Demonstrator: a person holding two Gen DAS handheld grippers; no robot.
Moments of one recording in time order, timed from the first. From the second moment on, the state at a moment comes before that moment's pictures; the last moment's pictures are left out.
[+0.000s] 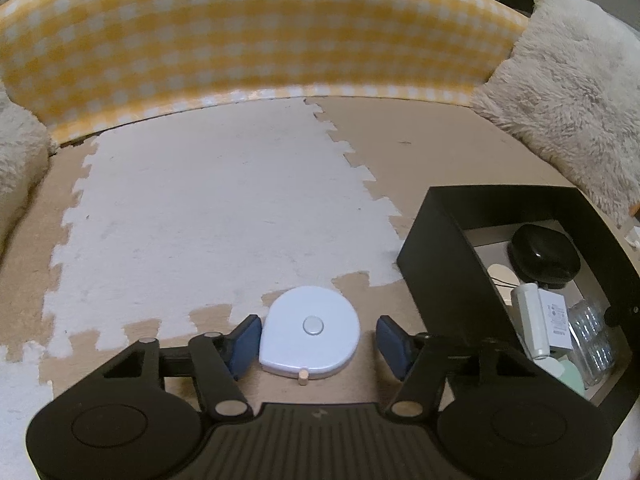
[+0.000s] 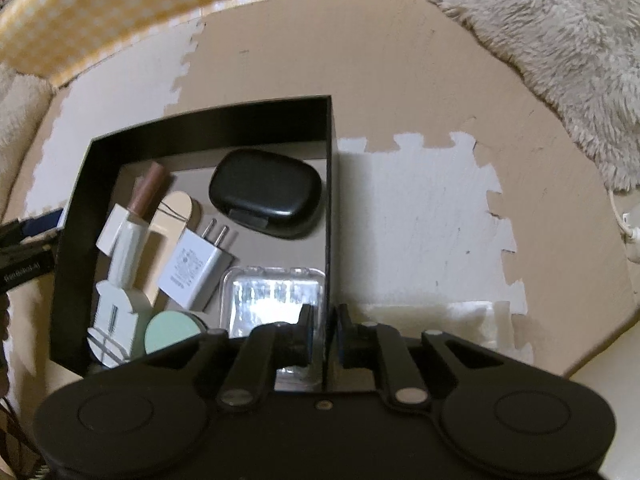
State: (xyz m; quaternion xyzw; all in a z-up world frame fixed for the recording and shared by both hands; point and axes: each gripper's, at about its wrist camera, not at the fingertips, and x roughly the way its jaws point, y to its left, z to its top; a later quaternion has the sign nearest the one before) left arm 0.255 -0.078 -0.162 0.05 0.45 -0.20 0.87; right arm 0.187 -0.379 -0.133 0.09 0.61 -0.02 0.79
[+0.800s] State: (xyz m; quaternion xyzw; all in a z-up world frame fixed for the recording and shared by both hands) left arm 0.253 -0.082 -0.154 0.08 0.44 -0.20 0.87; right arm 0.188 -0.375 -0.132 0.07 0.60 -0.03 0.80
